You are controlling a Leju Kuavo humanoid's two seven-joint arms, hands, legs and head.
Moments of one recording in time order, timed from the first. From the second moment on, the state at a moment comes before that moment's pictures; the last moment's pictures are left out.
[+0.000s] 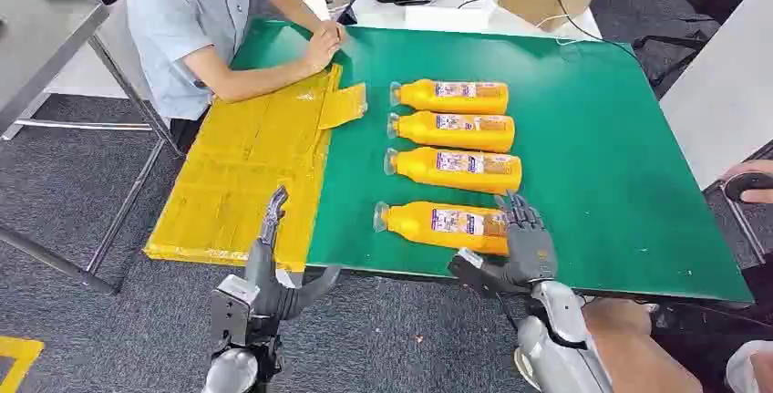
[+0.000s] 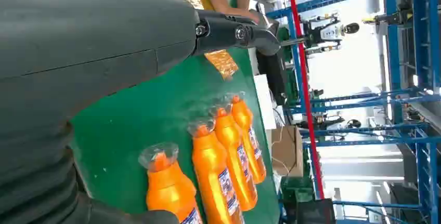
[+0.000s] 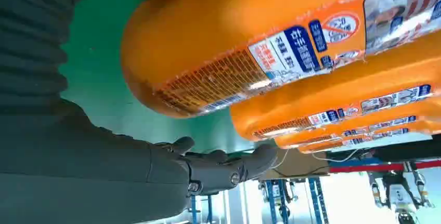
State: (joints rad) left arm 0.04 -0.24 -0.28 -1.44 -0.21 0.17 -0.53; right arm -0.24 0.00 0.17 -0.98 1.03 -0.44 -0.14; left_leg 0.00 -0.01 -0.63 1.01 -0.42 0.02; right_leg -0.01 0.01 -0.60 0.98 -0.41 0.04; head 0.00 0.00
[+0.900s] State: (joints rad) left arm 0.02 -0.24 -0.30 -1.40 -0.20 0.15 -0.54; right arm -0.43 0.04 0.26 -0.70 1.05 -0.29 -0.10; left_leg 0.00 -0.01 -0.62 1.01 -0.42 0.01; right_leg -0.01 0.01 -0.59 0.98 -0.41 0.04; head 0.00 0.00
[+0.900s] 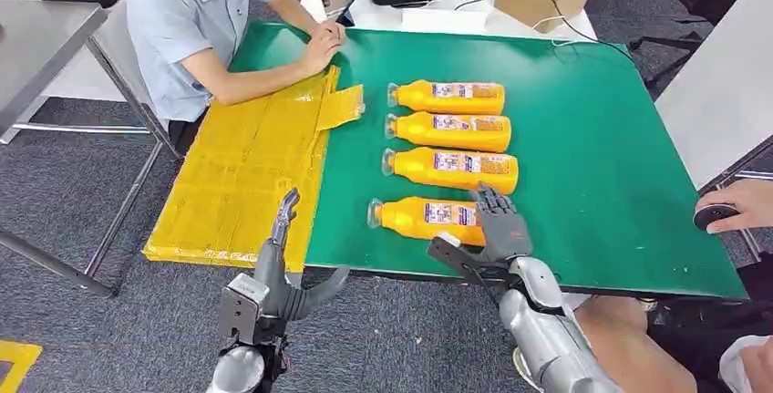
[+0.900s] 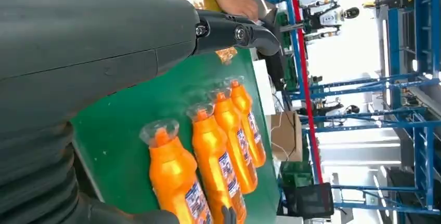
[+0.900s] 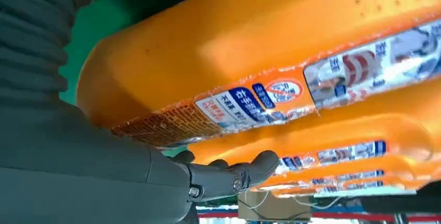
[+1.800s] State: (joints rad) left arm 0.07 -0.24 -0.29 -1.43 -0.17 0.17 -0.55; right arm -0.46 0.01 0.35 -0.66 0.82 -0.13 -0.24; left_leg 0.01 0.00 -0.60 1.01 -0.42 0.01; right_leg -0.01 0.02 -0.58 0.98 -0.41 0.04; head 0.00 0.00
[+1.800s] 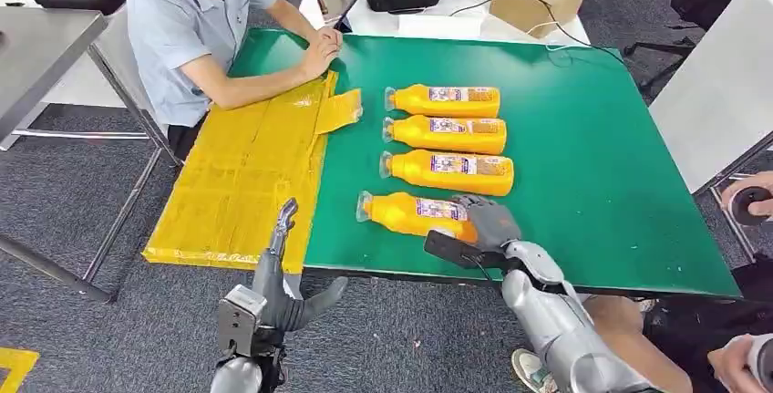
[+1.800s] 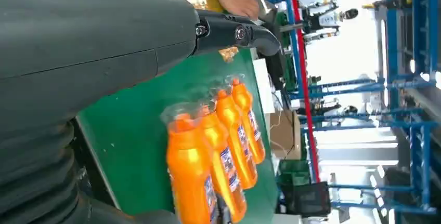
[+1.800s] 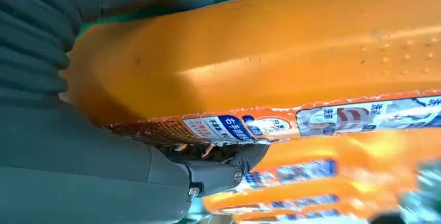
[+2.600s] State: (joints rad) left arm 0.16 -0.24 -0.31 -1.47 0.11 0.00 -0.54; right arm -0.01 0.17 0.31 -1.38 0.46 -0.30 -0.49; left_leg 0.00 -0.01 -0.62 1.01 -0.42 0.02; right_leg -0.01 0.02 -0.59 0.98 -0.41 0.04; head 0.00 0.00
